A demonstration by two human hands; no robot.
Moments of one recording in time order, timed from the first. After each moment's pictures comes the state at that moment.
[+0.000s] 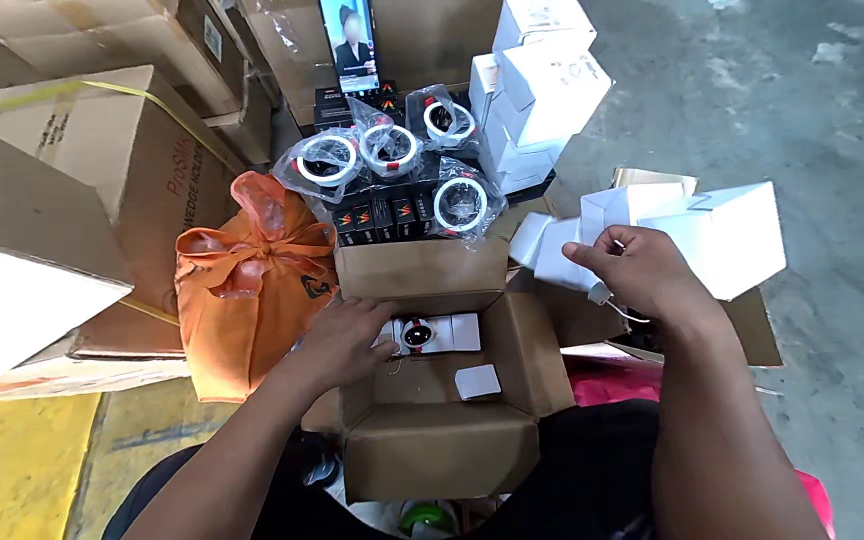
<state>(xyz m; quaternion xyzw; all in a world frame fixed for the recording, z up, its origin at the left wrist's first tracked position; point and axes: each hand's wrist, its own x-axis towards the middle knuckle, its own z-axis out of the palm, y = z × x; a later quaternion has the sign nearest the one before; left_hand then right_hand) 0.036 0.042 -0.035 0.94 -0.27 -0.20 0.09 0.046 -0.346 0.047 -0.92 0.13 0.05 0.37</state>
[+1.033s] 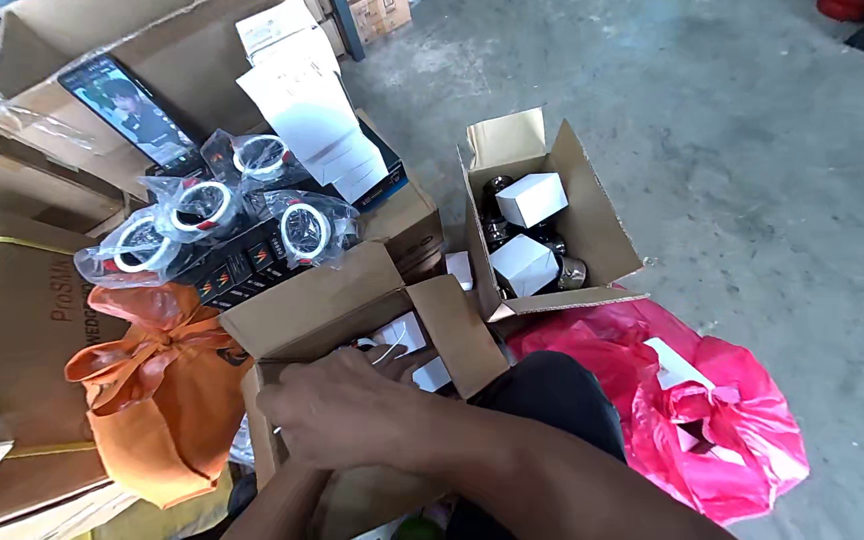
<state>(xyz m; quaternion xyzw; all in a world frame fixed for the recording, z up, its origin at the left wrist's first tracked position) -0.015 -0.124 -0.100 0.89 -0.34 -0.25 0.19 -0.025 -0.221 0.027 -0.86 -0.34 0.12 0.35</state>
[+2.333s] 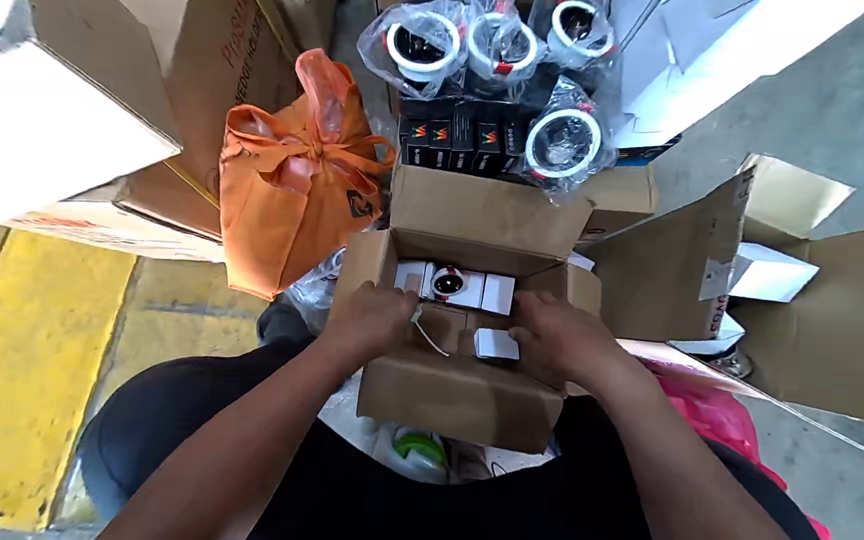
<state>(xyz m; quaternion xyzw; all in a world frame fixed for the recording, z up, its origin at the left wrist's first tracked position) -0.034 0.050 -0.092 0.93 -0.17 -0.30 0.09 -0.010 -0.232 -0.053 -0.92 -0.14 0.34 0.09</state>
